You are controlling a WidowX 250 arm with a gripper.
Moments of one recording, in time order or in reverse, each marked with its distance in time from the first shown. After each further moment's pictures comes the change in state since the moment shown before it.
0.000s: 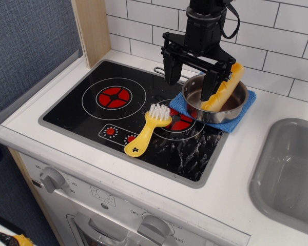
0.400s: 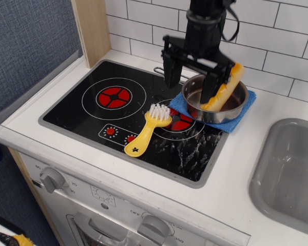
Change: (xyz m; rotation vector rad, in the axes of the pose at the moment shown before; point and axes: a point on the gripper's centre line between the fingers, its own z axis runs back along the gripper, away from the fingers) arm -0.004 -0.001 -0.013 0.000 0.032 0.001
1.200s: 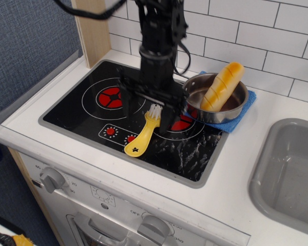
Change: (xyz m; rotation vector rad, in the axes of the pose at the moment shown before) arm -0.050 0.030 -0.032 0.011 0.032 0.127
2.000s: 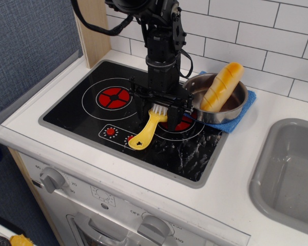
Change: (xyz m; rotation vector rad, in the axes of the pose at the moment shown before) arm 0.029 -0.001 -0.030 -0.094 -0.034 -0.002
